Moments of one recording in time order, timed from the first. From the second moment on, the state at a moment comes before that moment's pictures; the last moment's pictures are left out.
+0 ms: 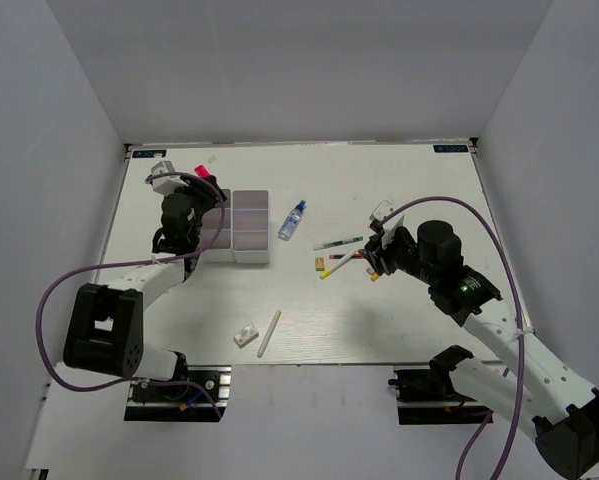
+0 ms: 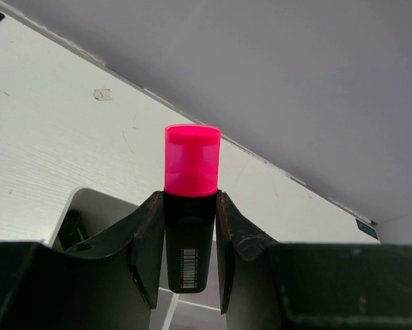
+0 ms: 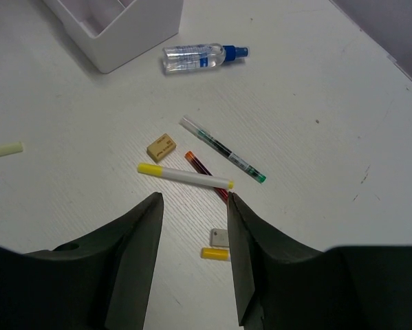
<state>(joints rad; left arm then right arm) -0.19 1.39 0.67 0.70 -0.22 -0.64 0.56 0.83 0.70 -0.24 -0.24 -0.30</state>
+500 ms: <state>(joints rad) -0.19 1.53 0.65 0.86 -0.27 -0.54 0.56 0.84 0.70 -0.23 -0.22 -0.30</state>
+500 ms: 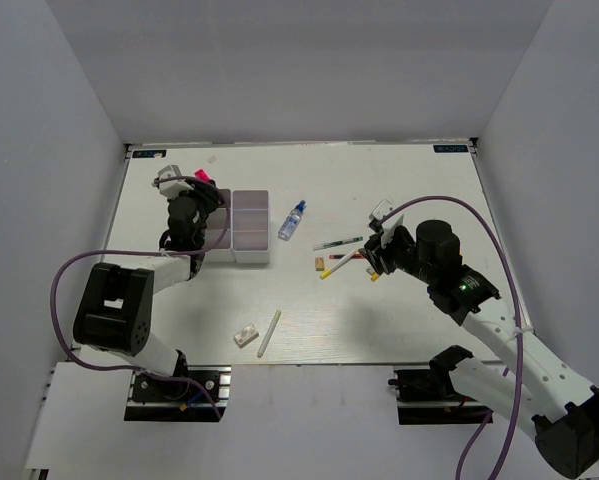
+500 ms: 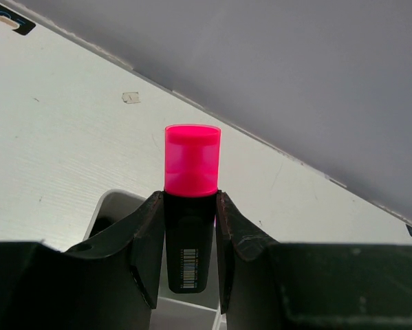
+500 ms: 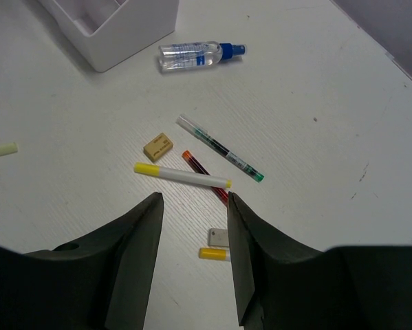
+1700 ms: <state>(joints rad) -0.19 1.19 0.77 0.09 0.63 -0.58 0.57 1.26 0.74 -0.35 -0.48 -0.94</state>
